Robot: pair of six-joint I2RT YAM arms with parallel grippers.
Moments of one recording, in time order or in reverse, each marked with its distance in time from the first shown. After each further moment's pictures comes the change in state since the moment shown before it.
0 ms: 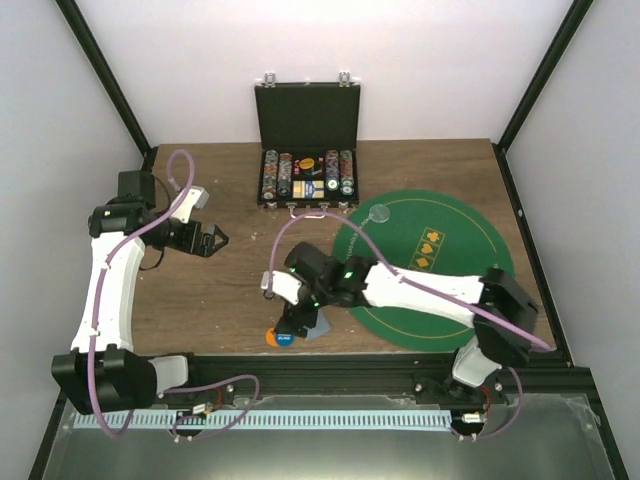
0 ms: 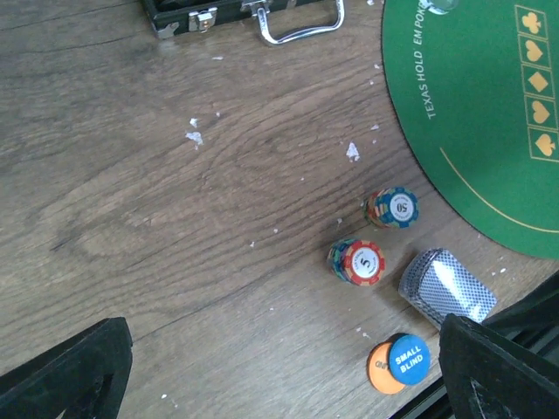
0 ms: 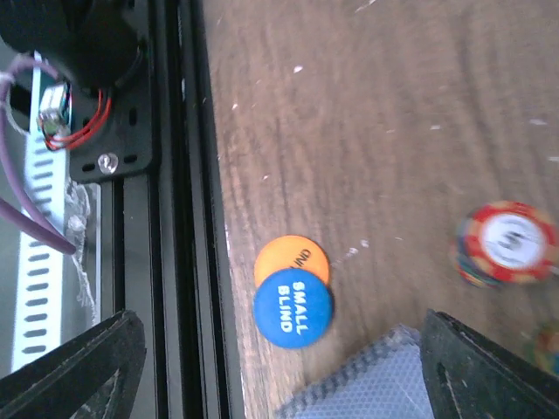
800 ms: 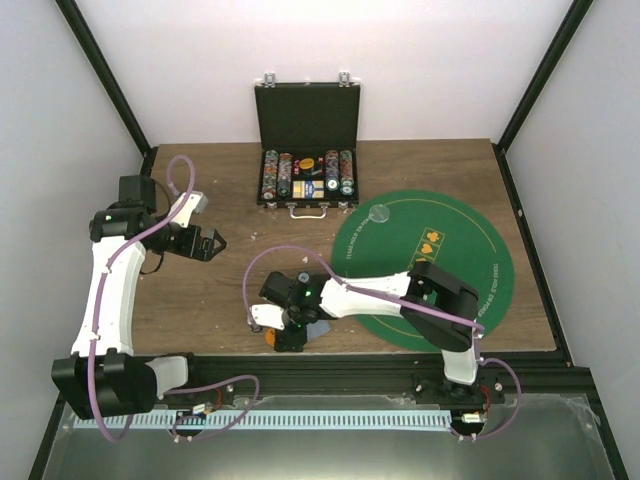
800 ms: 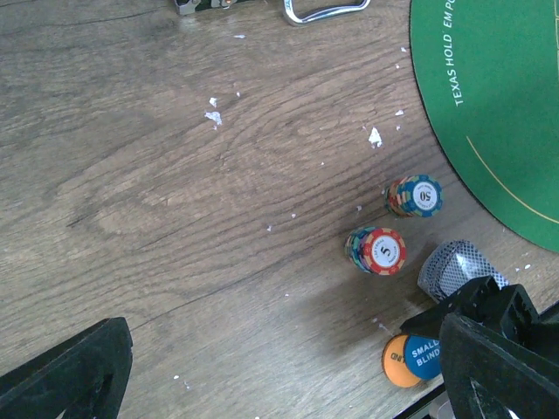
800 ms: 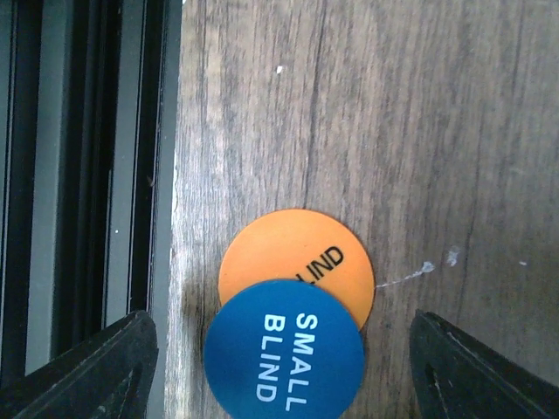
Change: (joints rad) left arm 0.000 -0.038 -0.047 0.011 -0.063 -0.017; right arm 0.132 0.356 0.067 0.023 0.123 -0.229
